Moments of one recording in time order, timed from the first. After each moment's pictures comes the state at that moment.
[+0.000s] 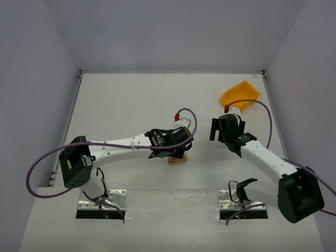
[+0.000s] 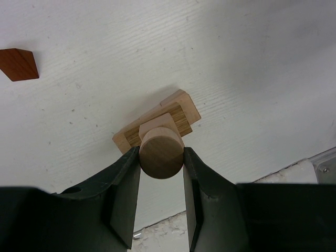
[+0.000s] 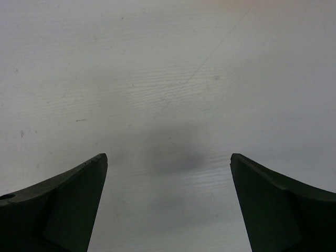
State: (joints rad) left arm -1.10 1.57 1.17 -0.61 -0.36 -0.71; right arm 0.37 1.15 0.55 -0.24 0.38 0.36
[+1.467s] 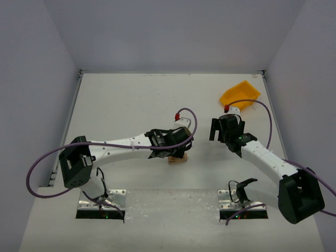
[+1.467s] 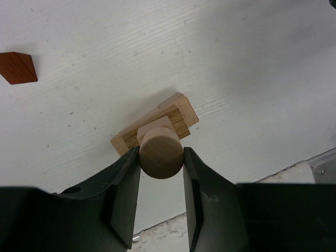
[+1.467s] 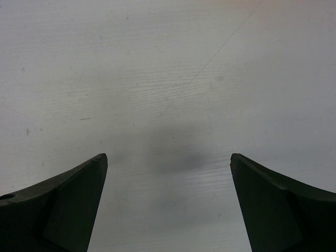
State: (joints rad) left arm -1.10 1.57 1.17 -0.59 -0.36 -0.71; right arm 0.37 1.14 0.55 -0.24 0.37 0.36
